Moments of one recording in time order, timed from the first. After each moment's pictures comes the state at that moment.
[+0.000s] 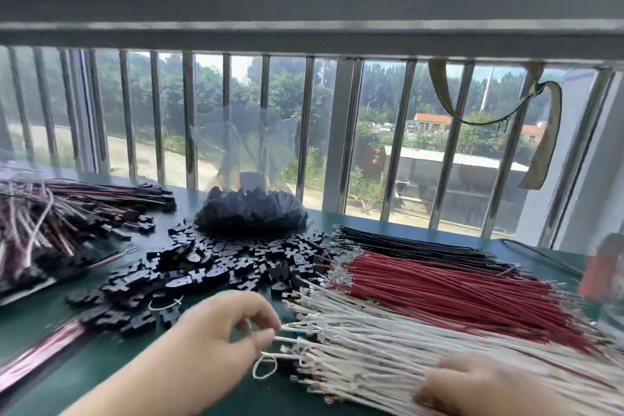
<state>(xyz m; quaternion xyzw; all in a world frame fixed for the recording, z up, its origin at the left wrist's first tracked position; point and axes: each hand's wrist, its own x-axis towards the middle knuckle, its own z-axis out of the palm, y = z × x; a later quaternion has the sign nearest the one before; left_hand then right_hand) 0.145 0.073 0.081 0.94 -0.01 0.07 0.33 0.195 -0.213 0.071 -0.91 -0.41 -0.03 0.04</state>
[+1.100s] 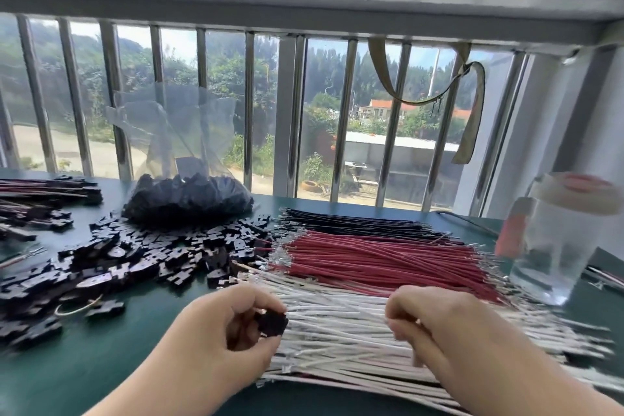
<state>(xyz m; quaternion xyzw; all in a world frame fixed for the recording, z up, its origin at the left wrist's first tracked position) 0.159 0.010 0.063 0.83 -0.08 0.12 0.54 0.178 -0.238 0.099 -0.92 -0.32 -0.17 0.14</state>
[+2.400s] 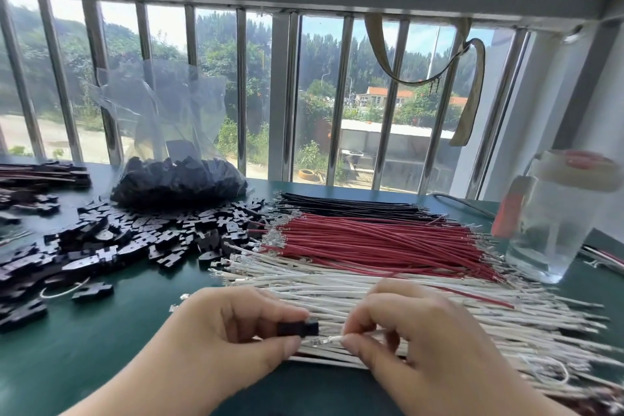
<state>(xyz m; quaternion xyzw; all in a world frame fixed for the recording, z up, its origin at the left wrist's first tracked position) 0.150 -0.002 0.063 0.77 -0.13 0.05 0.62 0.164 -0.216 0.083 -0.90 -0.33 -0.14 0.24</state>
